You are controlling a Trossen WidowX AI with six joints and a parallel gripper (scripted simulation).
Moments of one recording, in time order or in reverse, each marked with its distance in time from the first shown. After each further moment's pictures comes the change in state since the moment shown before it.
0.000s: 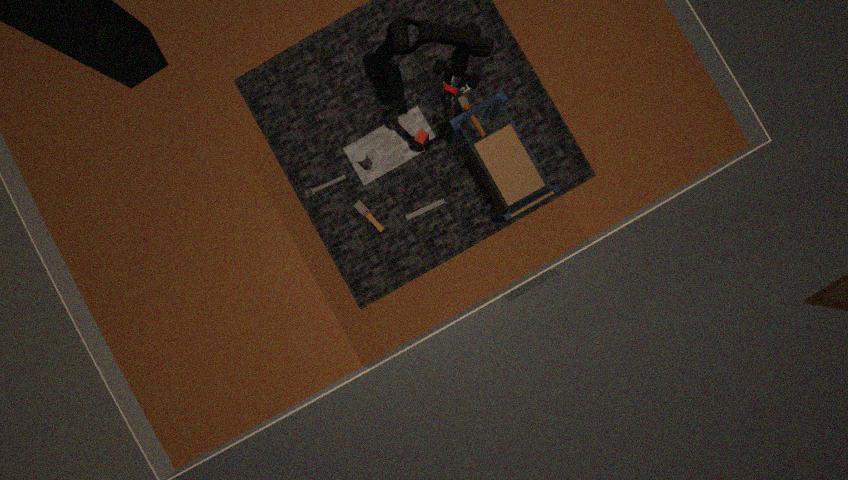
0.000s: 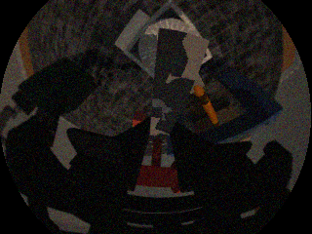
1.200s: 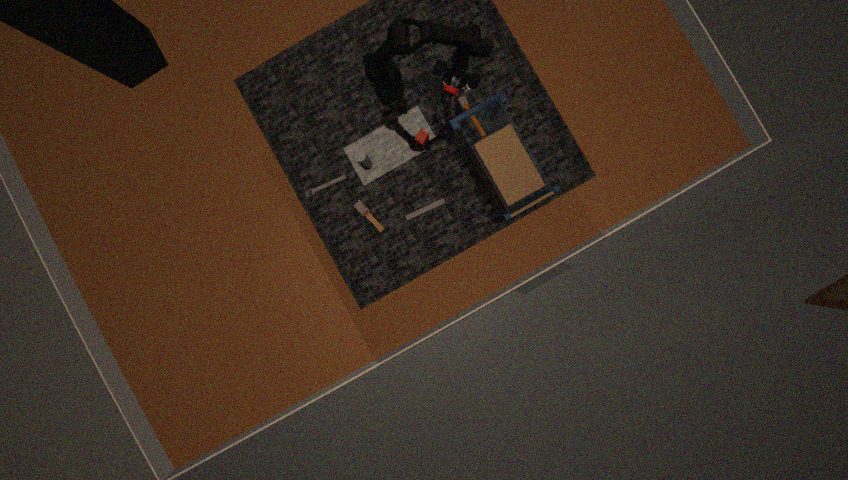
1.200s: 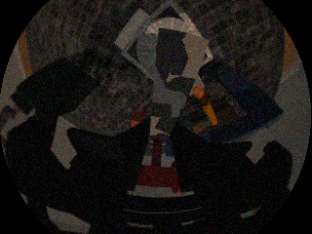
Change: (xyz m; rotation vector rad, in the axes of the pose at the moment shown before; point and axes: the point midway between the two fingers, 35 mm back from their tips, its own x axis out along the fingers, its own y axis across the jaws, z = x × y) arm 0.004 -0.002 0.003 -0.007 0.008 -0.005
